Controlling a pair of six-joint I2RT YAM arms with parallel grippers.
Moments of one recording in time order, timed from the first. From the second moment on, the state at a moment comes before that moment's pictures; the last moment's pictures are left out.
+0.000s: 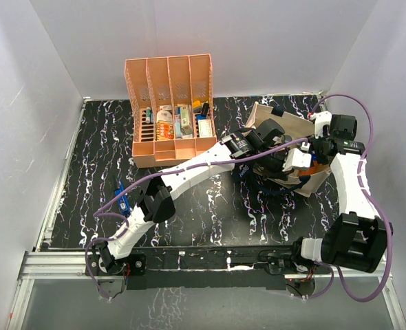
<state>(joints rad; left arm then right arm) -1.07 2.32 2.36 -0.76 0.59 0.61 -0.25 1.30 1.11 -0.69 0.01 -0.47</state>
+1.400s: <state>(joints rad) -1.08 2.32 2.36 -0.79 0.59 0.61 -0.12 1.37 1.30 -0.73 -0.25 -0.42</state>
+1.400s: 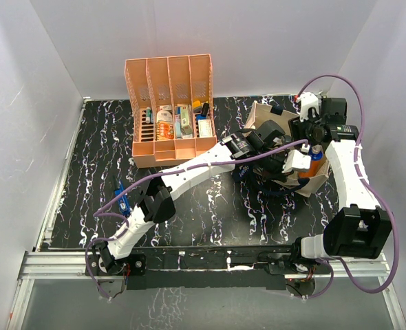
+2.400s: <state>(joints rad) -1.08 2.32 2.36 -0.79 0.59 0.61 -0.12 1.37 1.25 -0.68 -0.12 -0.34</state>
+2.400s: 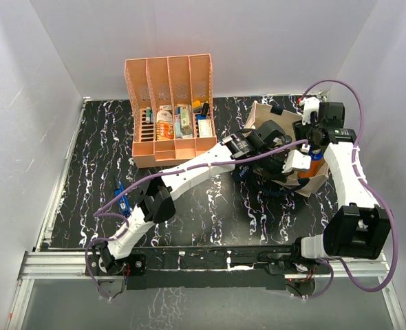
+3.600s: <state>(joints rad) -1.08 2.32 2.36 -0.79 0.57 0.61 -0.16 1.39 1.27 -0.69 -0.18 -0.31</state>
